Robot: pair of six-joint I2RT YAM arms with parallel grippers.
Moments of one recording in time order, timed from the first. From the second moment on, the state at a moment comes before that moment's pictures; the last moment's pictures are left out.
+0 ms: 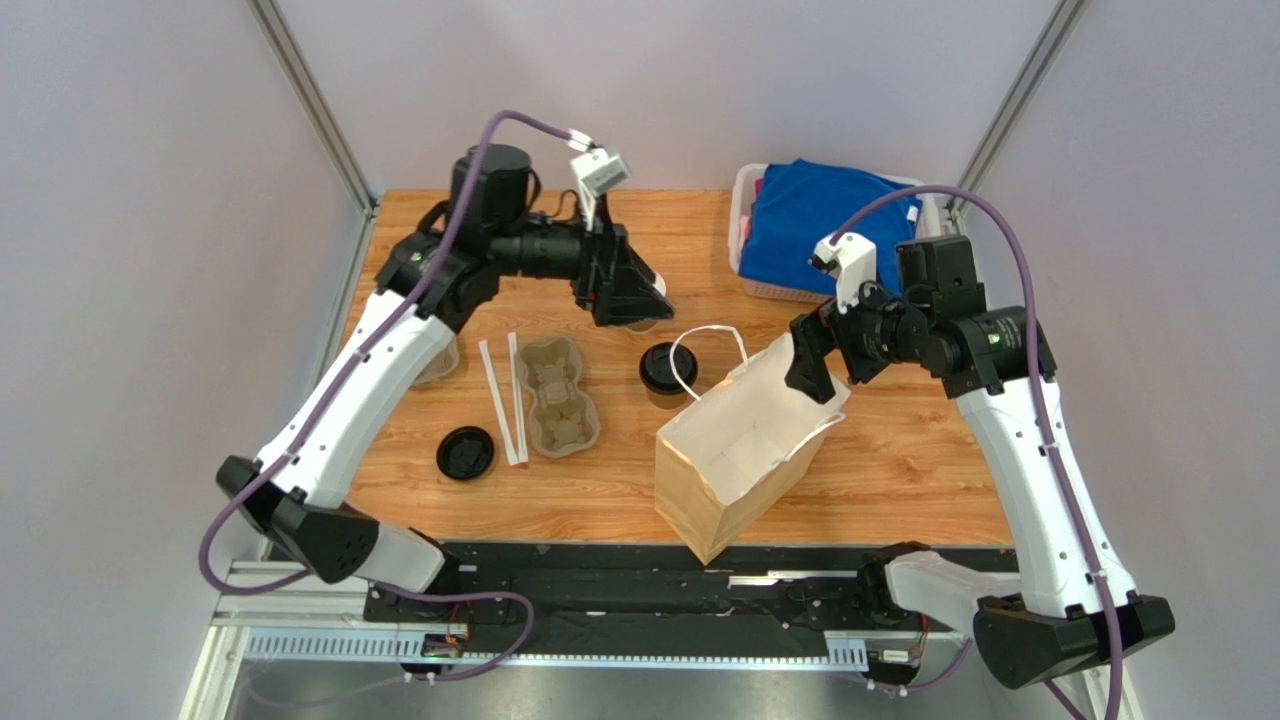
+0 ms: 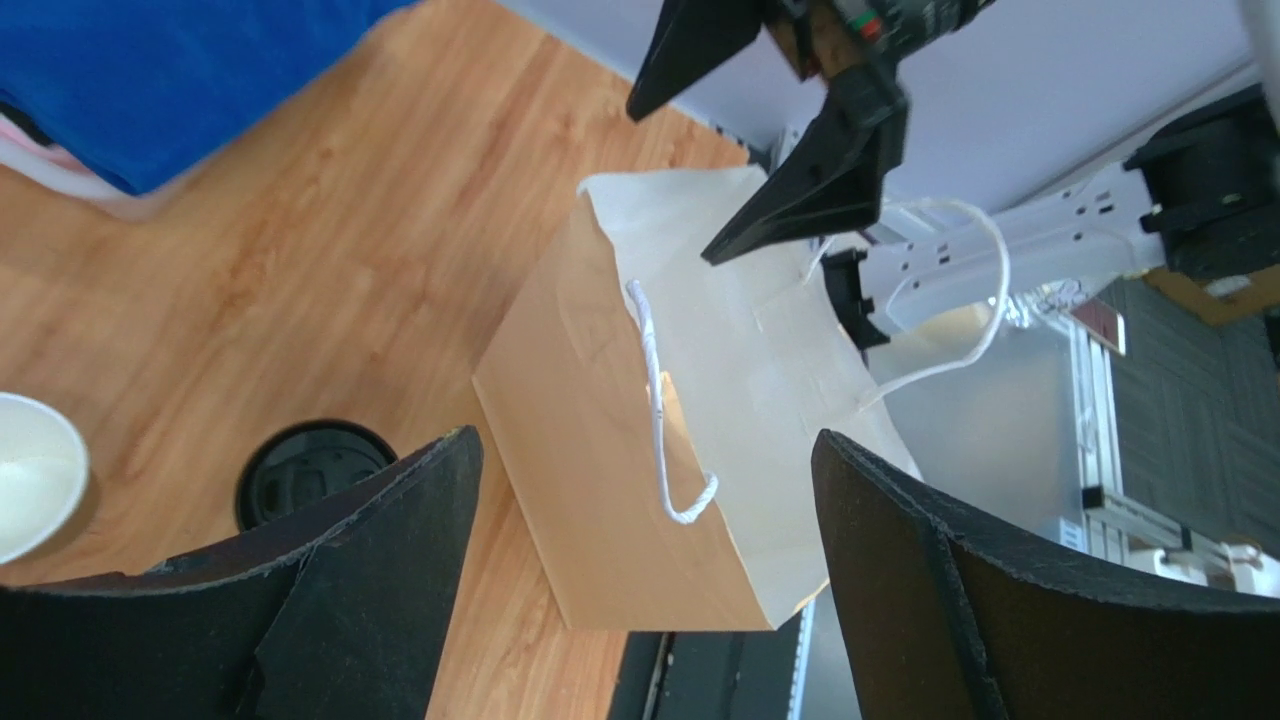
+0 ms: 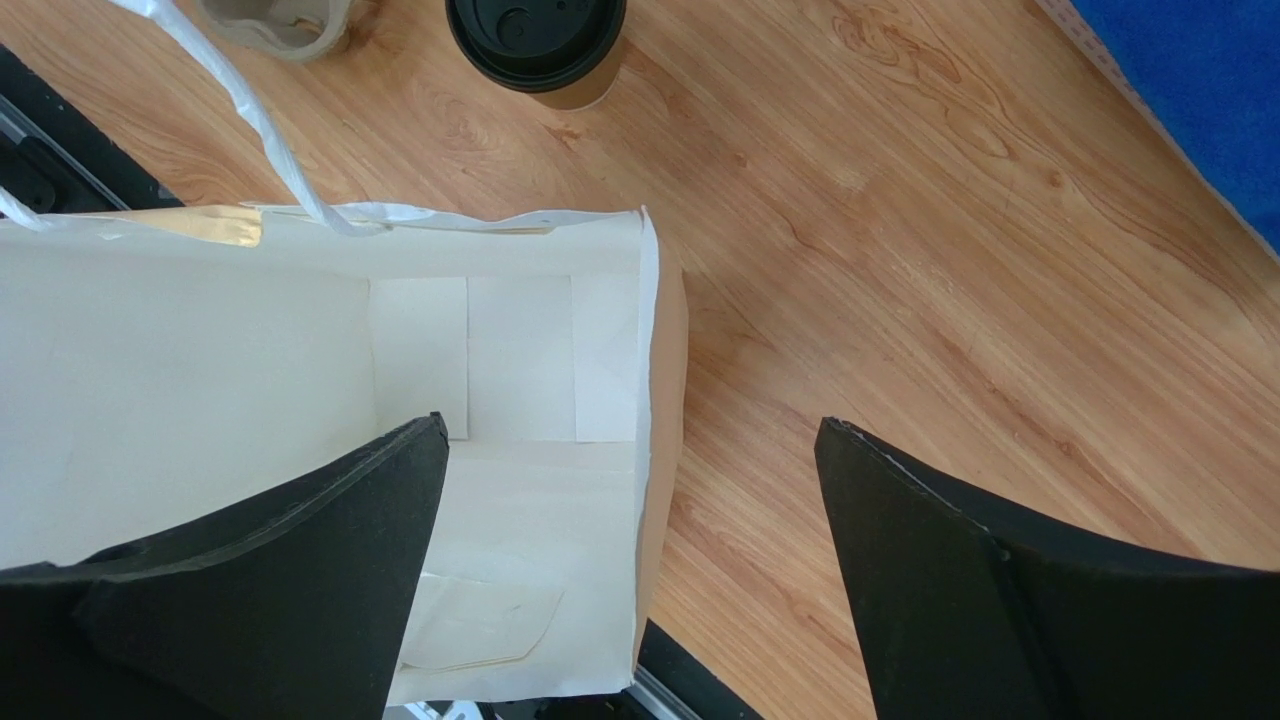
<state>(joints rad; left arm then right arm) -0.57 1.47 1.73 -0.68 0.85 -0.13 0.23 1.12 1.43 -1.15 -0.40 -0.28</state>
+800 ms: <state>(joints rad) -0.09 1.31 1.58 -0.97 0.71 0.20 0.23 1.15 1.42 -1.25 -0.38 -0.31</state>
